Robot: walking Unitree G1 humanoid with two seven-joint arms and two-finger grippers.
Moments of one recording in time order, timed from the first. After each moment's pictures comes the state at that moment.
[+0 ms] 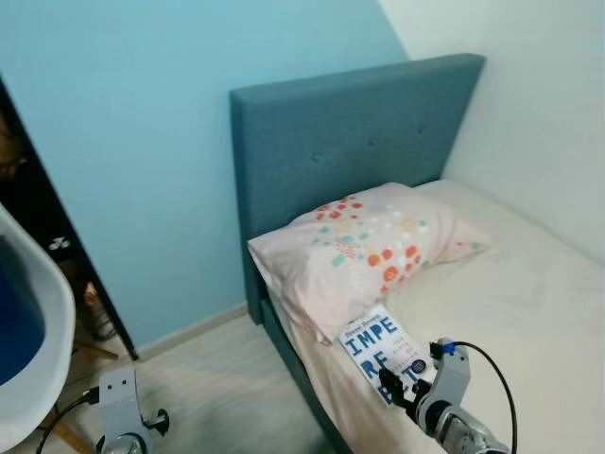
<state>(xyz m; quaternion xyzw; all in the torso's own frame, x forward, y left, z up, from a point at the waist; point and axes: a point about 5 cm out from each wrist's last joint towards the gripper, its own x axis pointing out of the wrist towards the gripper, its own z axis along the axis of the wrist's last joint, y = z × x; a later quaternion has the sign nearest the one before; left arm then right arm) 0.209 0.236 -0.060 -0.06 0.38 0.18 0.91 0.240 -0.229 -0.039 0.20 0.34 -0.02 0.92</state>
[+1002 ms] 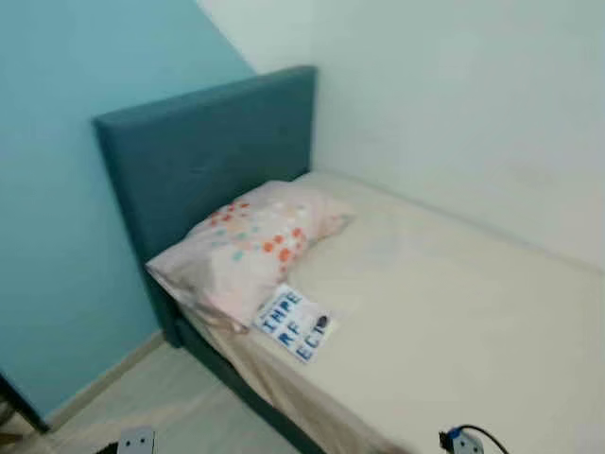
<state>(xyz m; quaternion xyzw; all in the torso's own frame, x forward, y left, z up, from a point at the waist) 0.150 0.219 -0.094 -0.02 0.49 0.12 0.86 0.147 -0.232 -0.092 0.16 0.51 -0.11 0.84</state>
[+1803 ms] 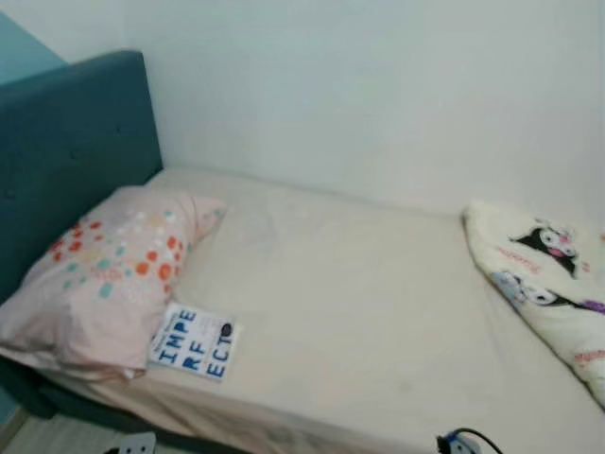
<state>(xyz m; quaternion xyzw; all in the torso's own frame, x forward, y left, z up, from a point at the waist) 0.138 0.223 -0.097 -0.01 0.51 0.10 0.85 0.151 -0.229 -0.091 0.15 0.51 -0.11 0.84</state>
